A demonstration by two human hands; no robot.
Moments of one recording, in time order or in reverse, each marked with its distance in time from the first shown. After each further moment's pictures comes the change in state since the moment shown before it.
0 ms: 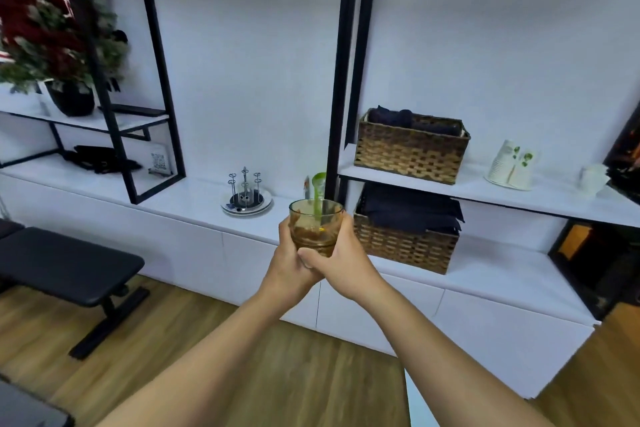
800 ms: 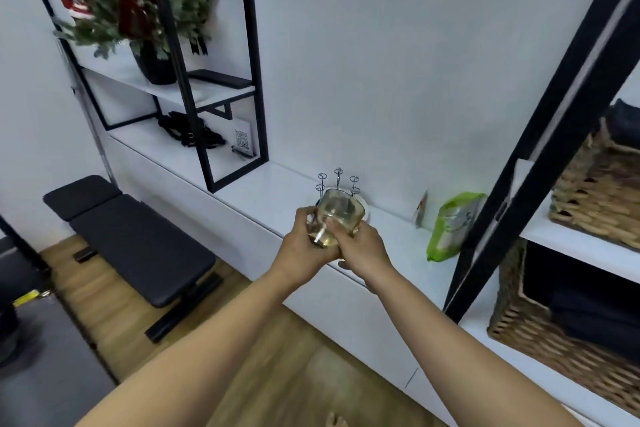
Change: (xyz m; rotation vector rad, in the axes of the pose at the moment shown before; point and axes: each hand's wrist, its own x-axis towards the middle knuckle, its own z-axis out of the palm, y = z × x) left_hand 0.318 -0.222 -0.216 0.243 0.201 -0.334; right_hand 0.431 0.089 0.236 0.204 -0.220 0.292
